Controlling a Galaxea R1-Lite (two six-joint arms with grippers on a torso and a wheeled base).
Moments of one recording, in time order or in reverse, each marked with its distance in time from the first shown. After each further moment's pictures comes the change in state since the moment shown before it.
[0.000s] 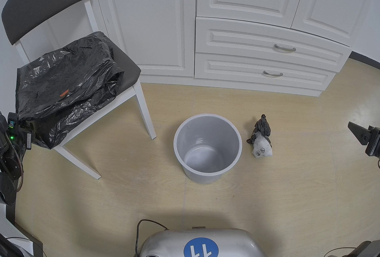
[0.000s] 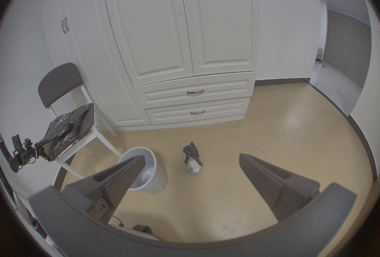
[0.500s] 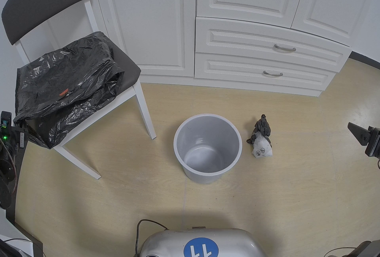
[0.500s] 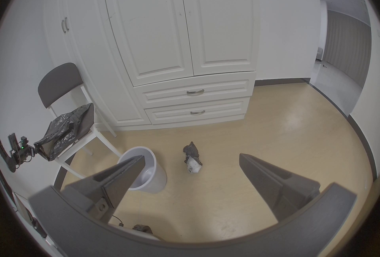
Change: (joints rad) left arm 0.027 -0.084 0.023 0.009 -0.001 0.036; right arm 0.001 0.000 0.002 0.000 -0.001 0.000
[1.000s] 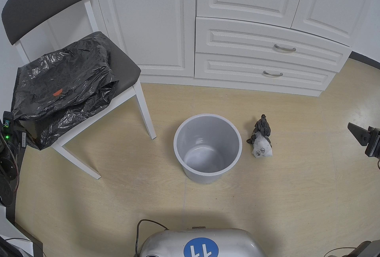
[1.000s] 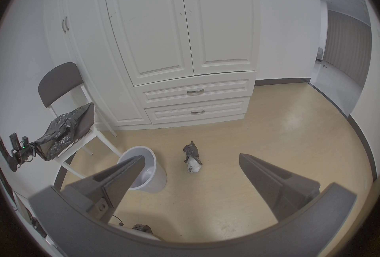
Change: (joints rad) left arm 0.000 0.040 -0.013 -0.015 0.003 -0.001; right arm 0.000 0.000 0.002 0.000 0.001 -0.001
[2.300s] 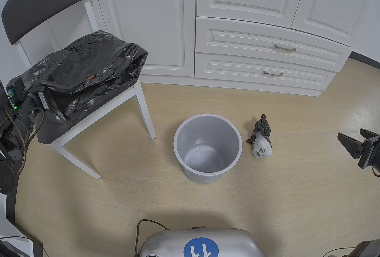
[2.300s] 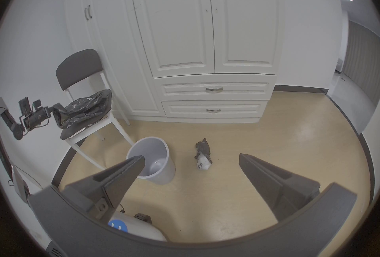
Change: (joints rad) left arm -0.298 -0.057 -0.203 0.095 -0.157 -0.503; right arm 0.153 -0.007 0.031 -0.017 -0.026 -0.079
